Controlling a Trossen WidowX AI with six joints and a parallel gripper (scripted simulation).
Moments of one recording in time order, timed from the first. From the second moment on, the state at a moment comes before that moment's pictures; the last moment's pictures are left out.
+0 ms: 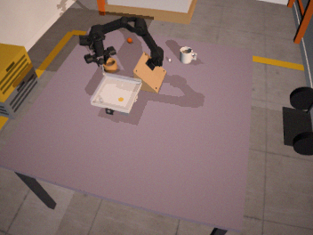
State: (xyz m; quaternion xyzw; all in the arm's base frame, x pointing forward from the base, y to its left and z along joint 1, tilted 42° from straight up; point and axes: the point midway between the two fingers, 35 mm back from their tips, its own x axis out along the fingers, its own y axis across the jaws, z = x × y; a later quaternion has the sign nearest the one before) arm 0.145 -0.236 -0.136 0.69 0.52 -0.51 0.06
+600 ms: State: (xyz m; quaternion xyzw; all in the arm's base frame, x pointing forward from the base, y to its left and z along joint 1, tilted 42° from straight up) arm 0.145 -0.235 -0.137 0.69 0.52 -0.51 0.05
